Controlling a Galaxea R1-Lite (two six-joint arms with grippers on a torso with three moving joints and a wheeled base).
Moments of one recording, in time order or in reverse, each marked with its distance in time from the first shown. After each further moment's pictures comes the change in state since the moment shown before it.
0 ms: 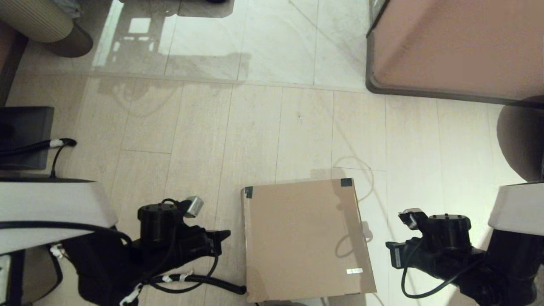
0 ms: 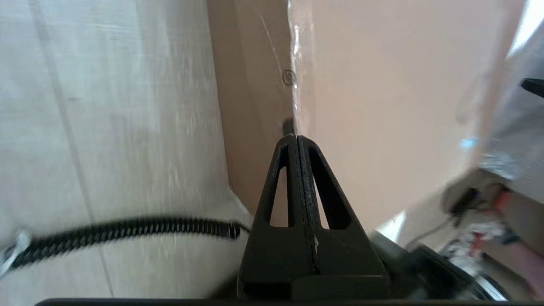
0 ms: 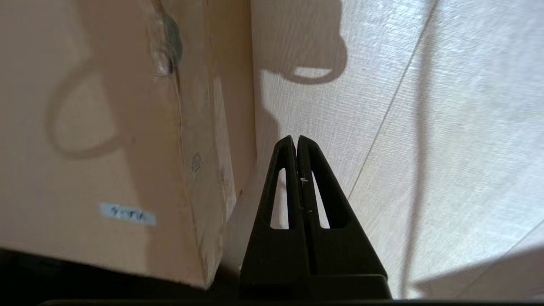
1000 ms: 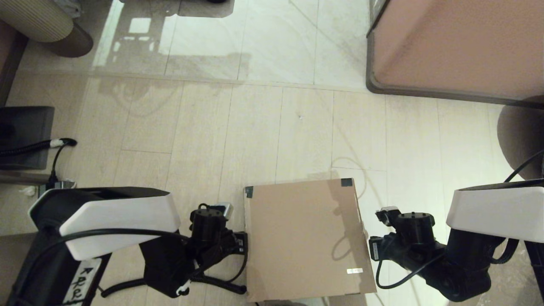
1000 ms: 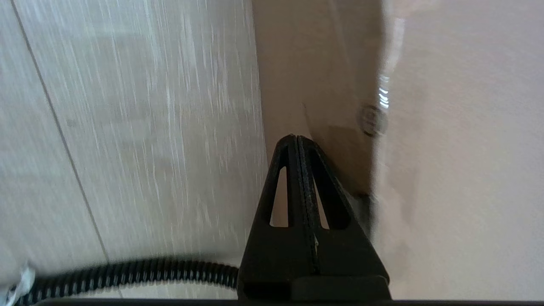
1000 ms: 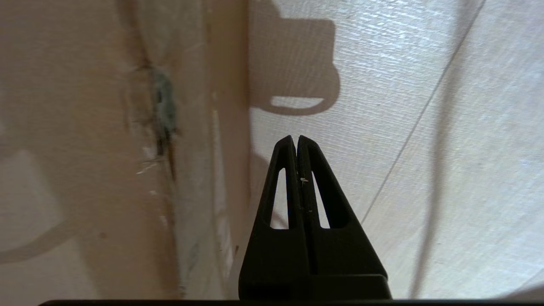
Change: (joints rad) left arm -0.131 0.244 -0.267 0.059 0.298 0.014; right arm 0.084 0.146 -0.164 -0.005 -0.141 0.019
